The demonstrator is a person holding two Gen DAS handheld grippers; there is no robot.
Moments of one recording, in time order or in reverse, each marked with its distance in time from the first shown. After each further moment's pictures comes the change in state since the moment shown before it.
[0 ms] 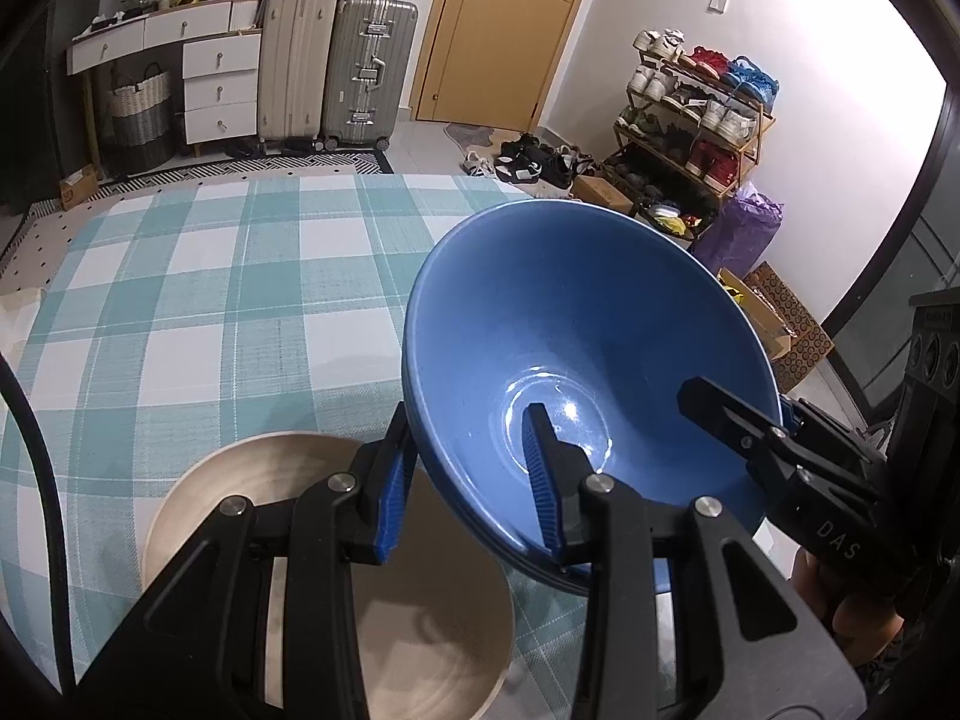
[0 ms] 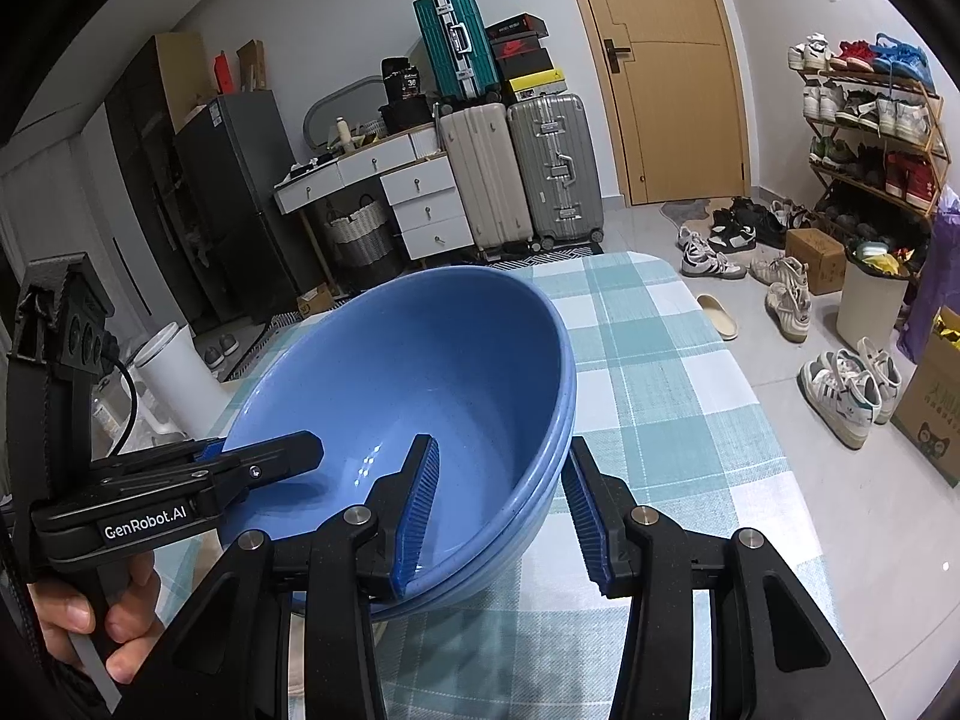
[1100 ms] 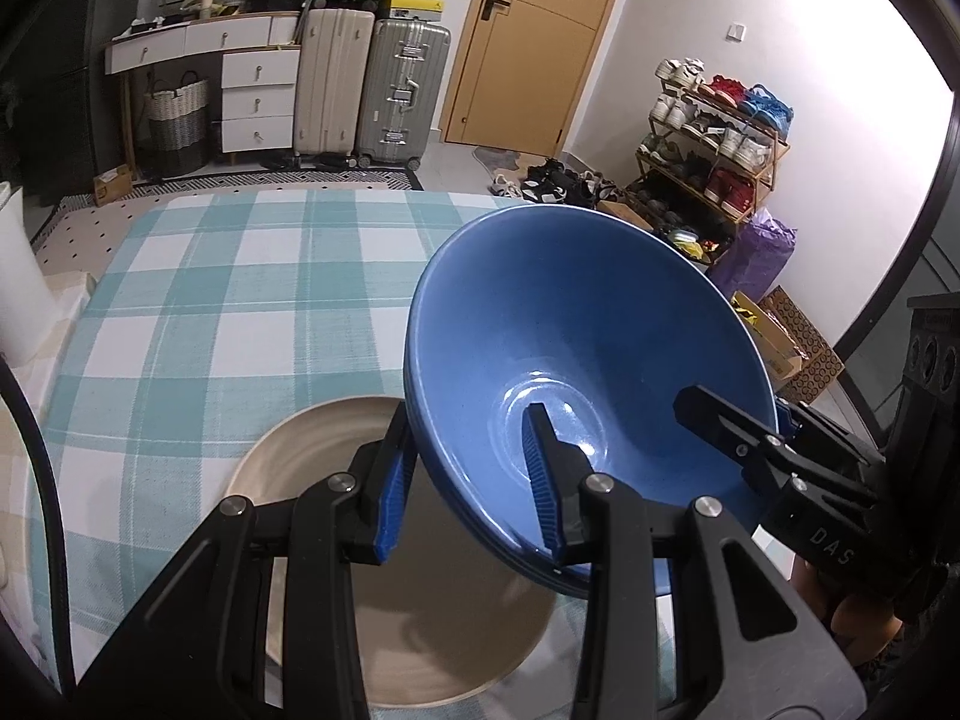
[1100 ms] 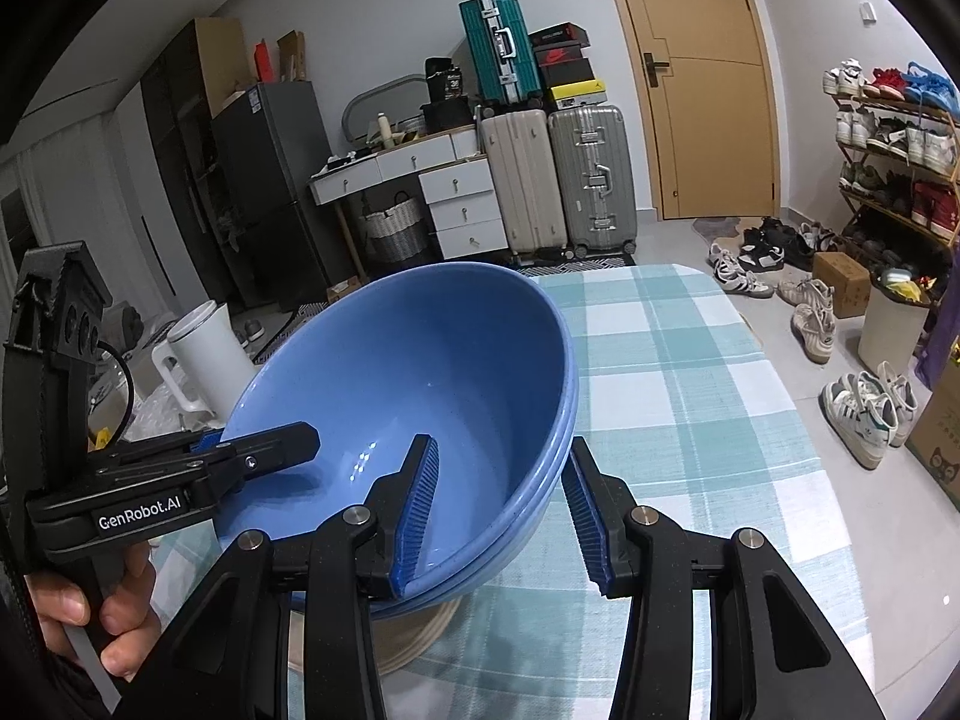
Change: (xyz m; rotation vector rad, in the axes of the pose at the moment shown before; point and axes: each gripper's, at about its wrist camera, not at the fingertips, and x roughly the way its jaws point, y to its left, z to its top) left arm -0.075 0.022 -0.034 -0.046 -0.062 0.058; right arm -0.015 0.054 -0.011 -0.070 -0.010 0.052
